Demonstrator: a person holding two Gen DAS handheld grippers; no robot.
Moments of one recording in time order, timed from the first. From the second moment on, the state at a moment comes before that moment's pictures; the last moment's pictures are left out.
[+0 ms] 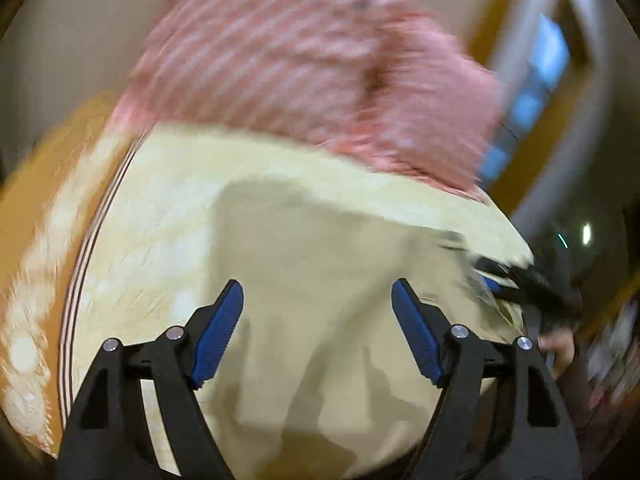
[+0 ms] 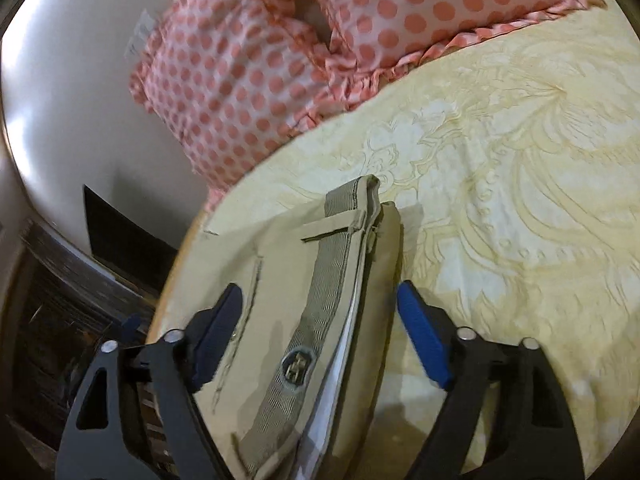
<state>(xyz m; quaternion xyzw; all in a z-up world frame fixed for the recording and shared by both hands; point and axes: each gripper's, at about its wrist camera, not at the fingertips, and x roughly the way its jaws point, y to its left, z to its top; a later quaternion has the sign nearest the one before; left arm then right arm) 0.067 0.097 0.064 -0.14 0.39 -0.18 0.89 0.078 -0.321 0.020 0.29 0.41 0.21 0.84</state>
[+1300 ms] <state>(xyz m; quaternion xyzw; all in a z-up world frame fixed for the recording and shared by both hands) 0.187 0.045 0.089 -0.08 0.37 -0.16 0.91 0.146 -0.339 0.056 0.24 0.37 0.21 0.87</state>
